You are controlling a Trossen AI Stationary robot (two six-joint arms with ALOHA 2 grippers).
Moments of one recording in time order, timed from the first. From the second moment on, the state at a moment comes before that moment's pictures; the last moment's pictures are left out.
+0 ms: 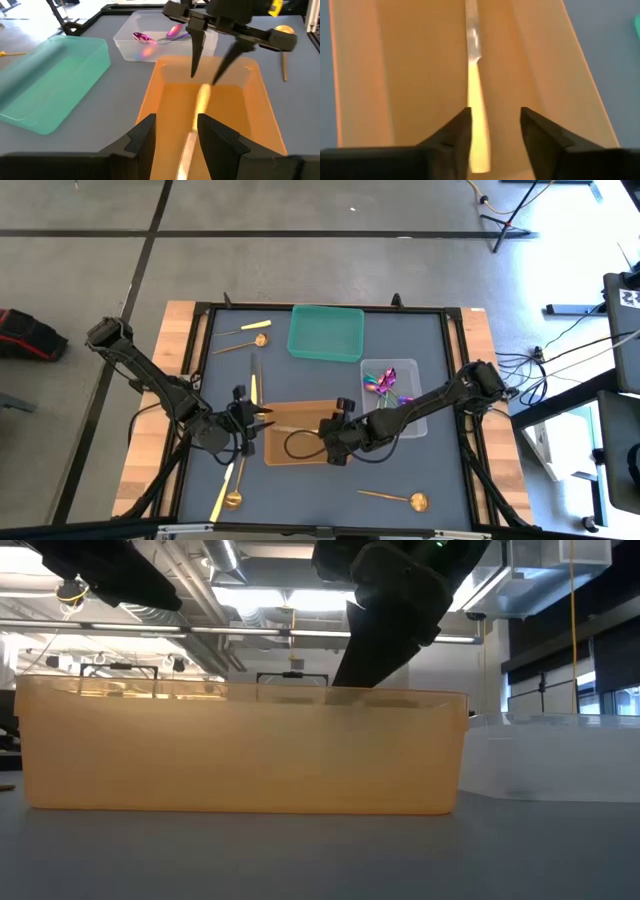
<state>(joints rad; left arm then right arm) -0.67 1.15 0.65 -0.21 -0.85 -0.50 0.37 1.93 1.39 -0.51 0.40 0.37</state>
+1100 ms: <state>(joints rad) -0.52 1.20 0.85 -0.36 -0.47 -0.78 0.52 1.44 0.83 0.36 -0.02 -0.31</state>
